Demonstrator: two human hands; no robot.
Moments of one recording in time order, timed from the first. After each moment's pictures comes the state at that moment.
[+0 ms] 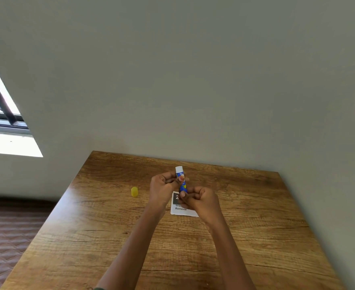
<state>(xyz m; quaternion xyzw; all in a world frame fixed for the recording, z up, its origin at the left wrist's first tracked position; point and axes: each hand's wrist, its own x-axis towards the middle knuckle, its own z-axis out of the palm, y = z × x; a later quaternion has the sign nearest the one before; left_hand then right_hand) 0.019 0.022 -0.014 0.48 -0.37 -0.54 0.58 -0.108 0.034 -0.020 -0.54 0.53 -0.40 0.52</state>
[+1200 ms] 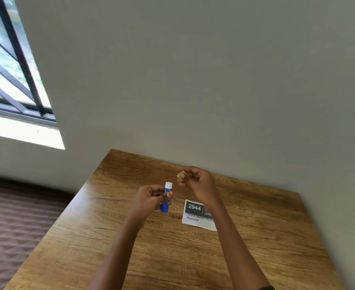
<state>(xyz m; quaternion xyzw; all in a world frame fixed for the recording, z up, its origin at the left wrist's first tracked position) 0.094 0.037 -0.043 0.54 -0.38 -0.53 0.53 -0.059 -0.033 -0.005 -0.63 0.47 -0.38 0.49</state>
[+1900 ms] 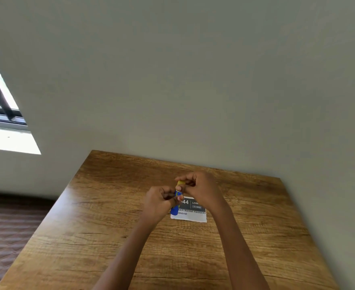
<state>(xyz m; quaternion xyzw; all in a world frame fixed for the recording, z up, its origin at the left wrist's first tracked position) 0.039 0.030 -0.039 0.56 -0.52 -0.45 0.47 -0.095 -0.002 0.023 -0.72 0.54 -0.27 0.36</state>
